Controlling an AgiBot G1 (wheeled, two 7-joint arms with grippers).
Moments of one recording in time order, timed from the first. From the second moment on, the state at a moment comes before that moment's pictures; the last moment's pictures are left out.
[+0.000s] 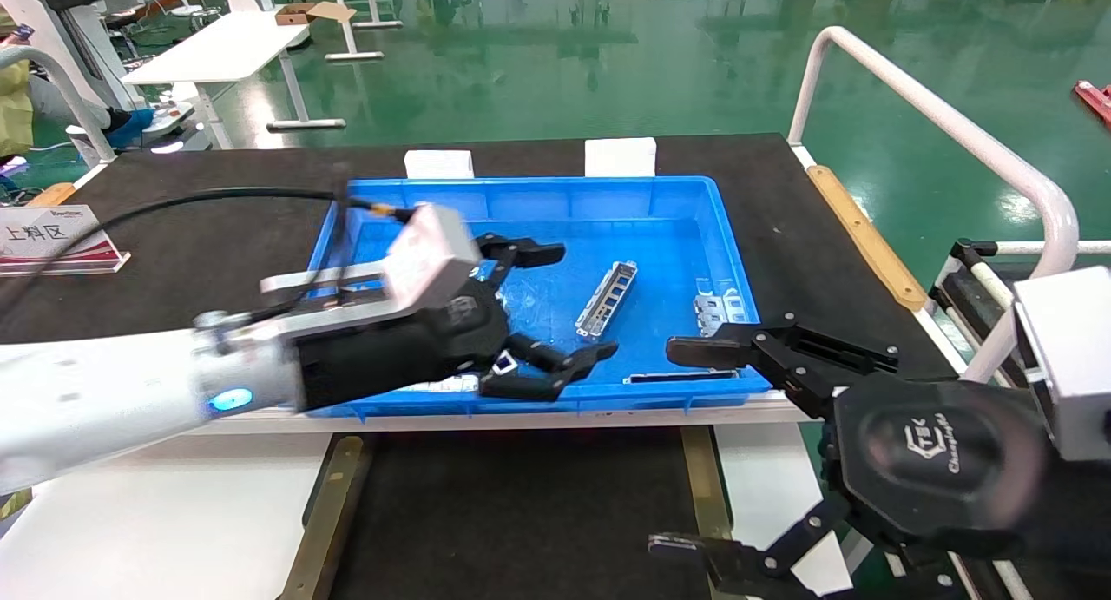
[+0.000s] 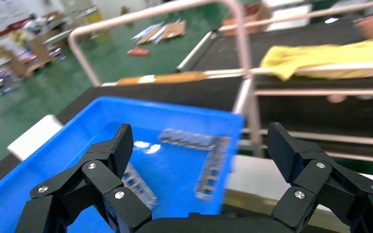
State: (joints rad) left arm -1.26 1.00 0.48 -1.18 1.23 1.01 -0.21; right arm 1.09 -0.59 -0.33 1.28 -0.69 -1.47 0.16
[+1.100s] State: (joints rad) left arm -1.43 1.37 0.81 -0.67 1.47 0.52 -0.32; right arm 1.09 -0.59 -0.34 1.28 -0.69 -1.47 0.16
